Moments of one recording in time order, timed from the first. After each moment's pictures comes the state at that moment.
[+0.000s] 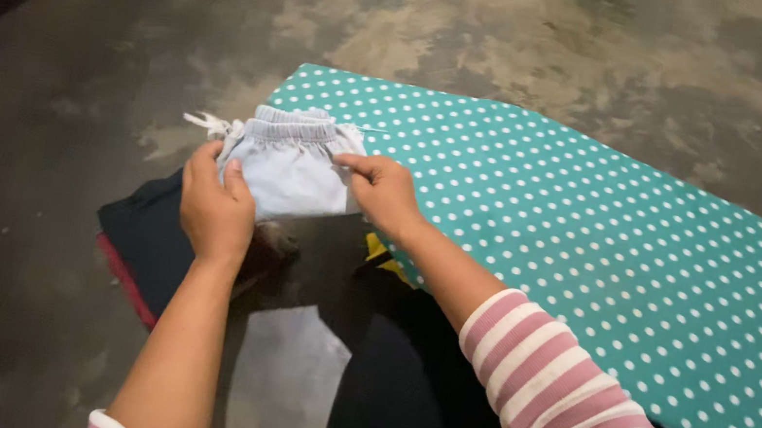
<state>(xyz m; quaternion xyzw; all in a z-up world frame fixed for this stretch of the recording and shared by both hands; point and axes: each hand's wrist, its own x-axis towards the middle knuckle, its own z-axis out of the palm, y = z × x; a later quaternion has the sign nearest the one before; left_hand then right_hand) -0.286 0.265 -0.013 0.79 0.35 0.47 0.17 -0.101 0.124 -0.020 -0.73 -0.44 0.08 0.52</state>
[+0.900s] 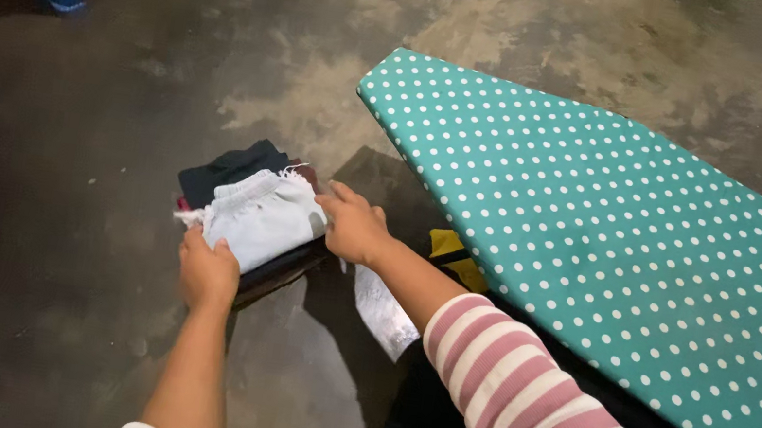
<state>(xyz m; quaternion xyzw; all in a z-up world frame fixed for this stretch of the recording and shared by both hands) -0.428 0.317 -0.131 0.69 0.65 0.24 0.21 -0.211 0.215 -0.088 -0.78 -0.55 0.19 0.21</state>
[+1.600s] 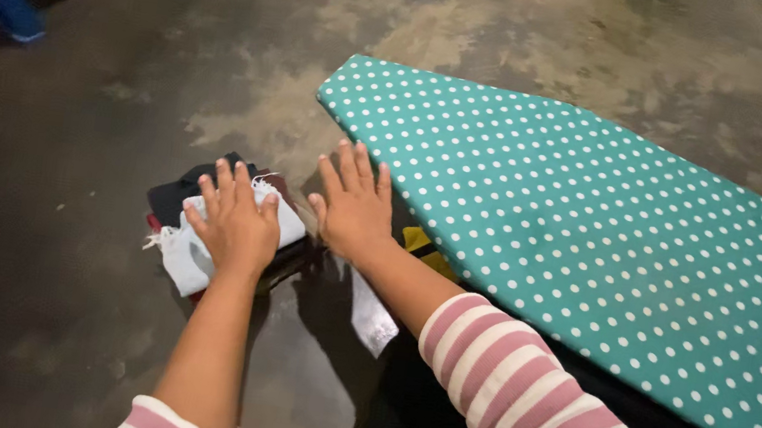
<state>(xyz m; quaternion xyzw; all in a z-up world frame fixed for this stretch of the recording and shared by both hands) -0.336 0.294 -0.074 0.85 0.47 0.23 0.06 -0.198 0.177 -0.048 -0.82 -0.52 -0.10 0.21</state>
